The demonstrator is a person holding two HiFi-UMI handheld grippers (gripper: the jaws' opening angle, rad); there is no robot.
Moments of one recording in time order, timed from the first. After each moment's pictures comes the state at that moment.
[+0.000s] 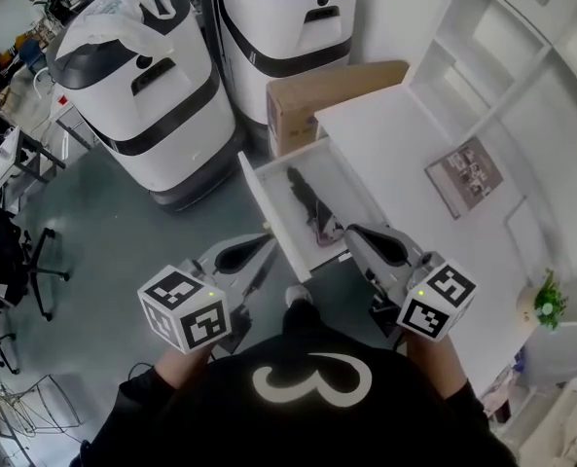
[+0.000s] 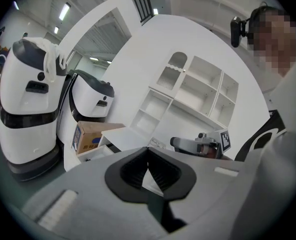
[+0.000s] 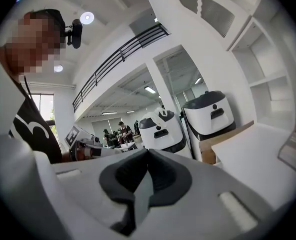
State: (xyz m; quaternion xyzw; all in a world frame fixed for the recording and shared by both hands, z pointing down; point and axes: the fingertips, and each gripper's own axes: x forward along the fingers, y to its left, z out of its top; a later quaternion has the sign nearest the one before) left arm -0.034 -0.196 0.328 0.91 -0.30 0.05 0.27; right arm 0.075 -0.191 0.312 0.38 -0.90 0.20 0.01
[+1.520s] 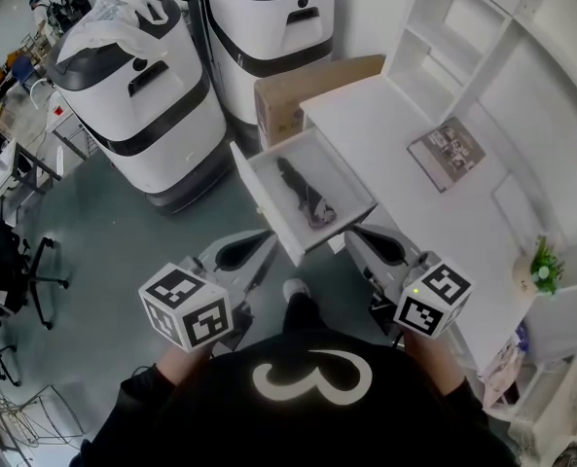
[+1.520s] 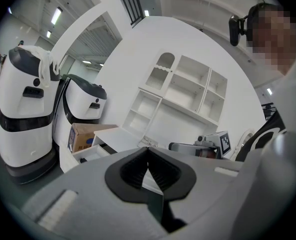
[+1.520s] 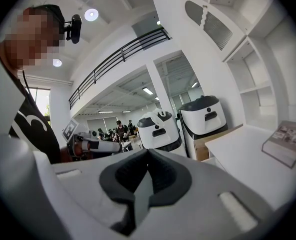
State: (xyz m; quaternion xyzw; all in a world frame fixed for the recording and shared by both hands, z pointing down) left arm -0.027 -0.125 0.312 0.93 -0.28 0.05 0.24; right arm 0.082 -0.111 0.313 0.41 -0.89 0.18 0.01
